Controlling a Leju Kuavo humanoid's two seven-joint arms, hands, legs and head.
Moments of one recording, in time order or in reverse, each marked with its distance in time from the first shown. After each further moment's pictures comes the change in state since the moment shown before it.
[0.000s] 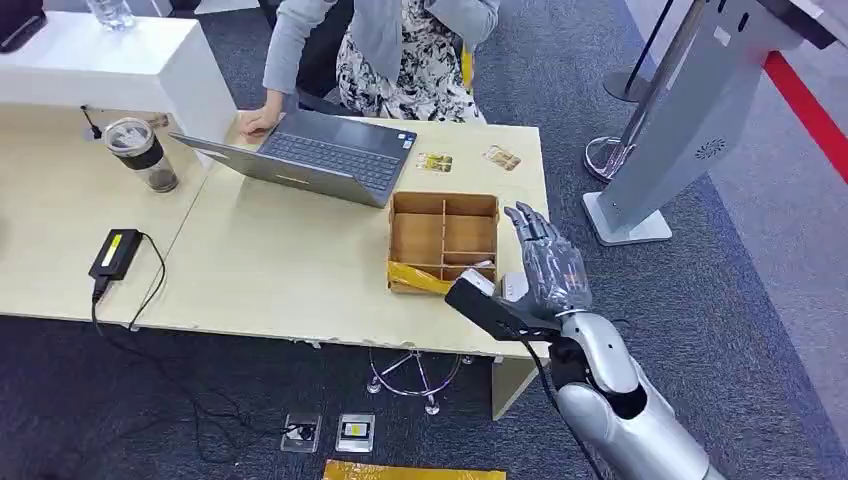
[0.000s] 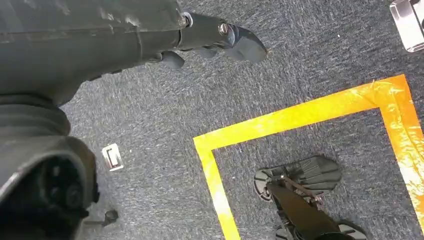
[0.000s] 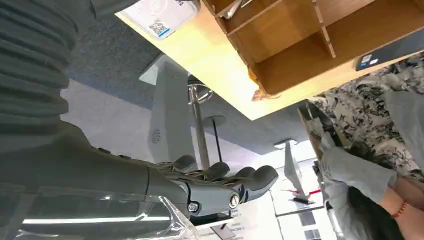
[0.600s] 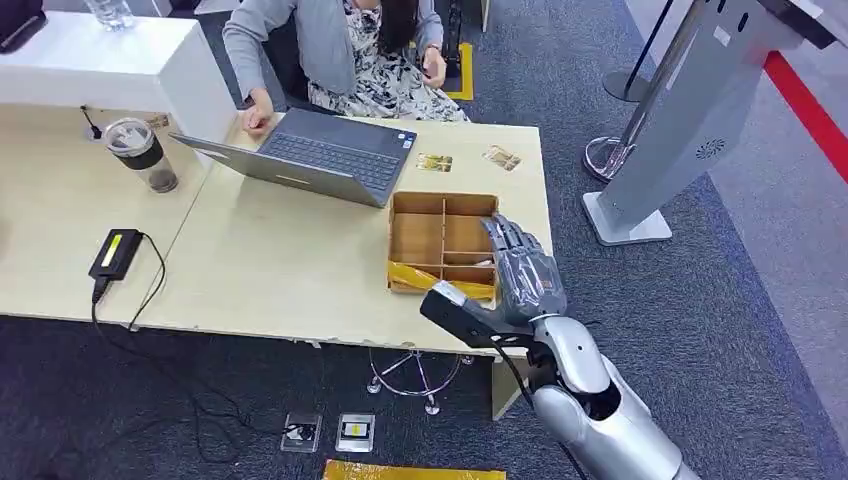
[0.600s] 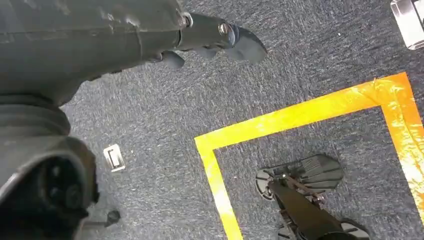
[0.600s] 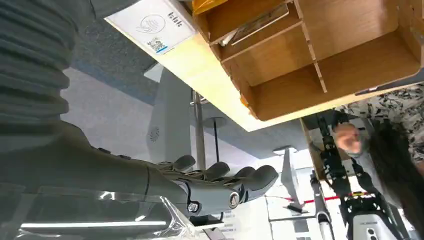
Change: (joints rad) left arm 0.000 0.010 0.000 0.000 -0.007 -0.018 0.000; right arm -0.008 0.066 0.030 0.069 0.079 0.055 0.003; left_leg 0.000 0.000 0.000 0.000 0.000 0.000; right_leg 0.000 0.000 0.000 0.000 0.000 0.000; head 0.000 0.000
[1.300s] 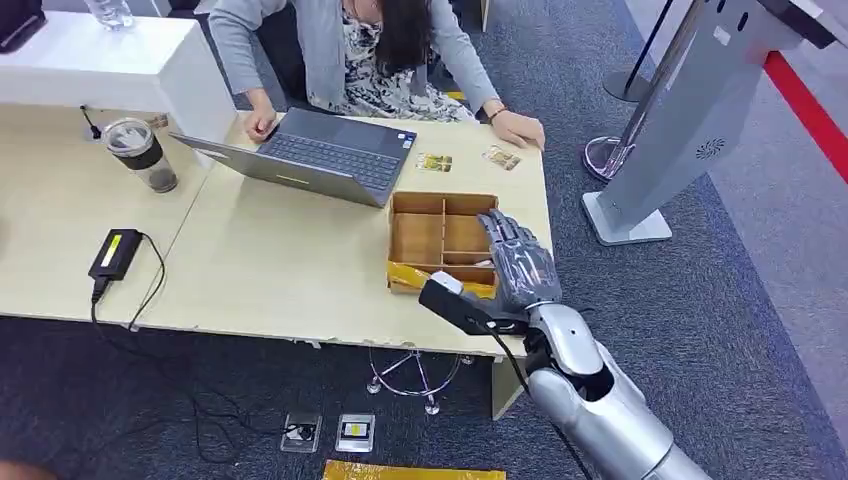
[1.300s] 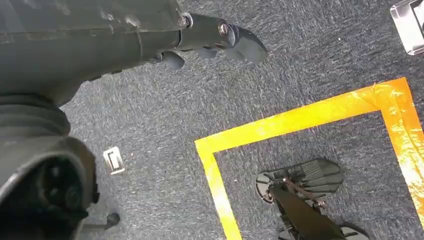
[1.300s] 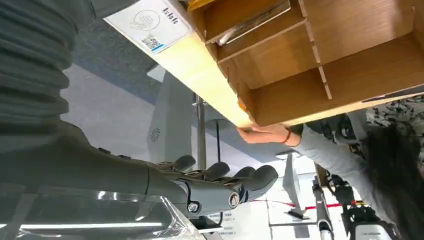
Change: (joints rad) left arm 0.000 0.015 0.000 0.000 0.007 -0.012 -0.009; right arm -0.059 0.018 0.002 0.102 -0.016 0.008 -0.025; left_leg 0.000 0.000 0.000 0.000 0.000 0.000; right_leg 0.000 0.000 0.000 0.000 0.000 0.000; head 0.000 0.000
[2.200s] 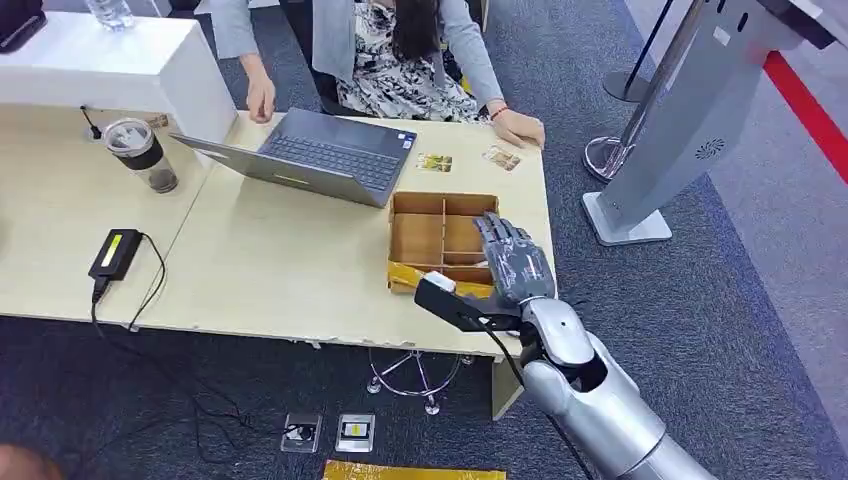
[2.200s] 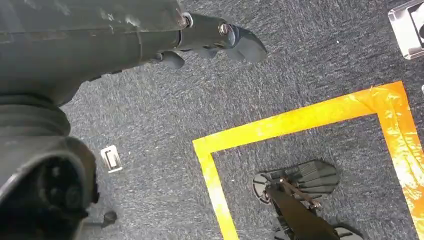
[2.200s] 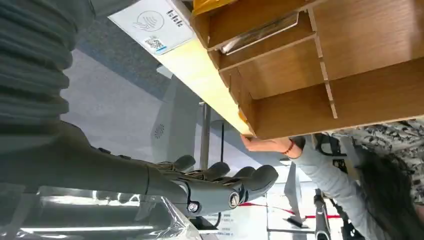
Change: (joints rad) left arm 0.000 0.011 0.004 0.000 0.011 -0.018 -0.011; right arm -0.030 0.024 0.003 0.057 0.035 0.066 0.001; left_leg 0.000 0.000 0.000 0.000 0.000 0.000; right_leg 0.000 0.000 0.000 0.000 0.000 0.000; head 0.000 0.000
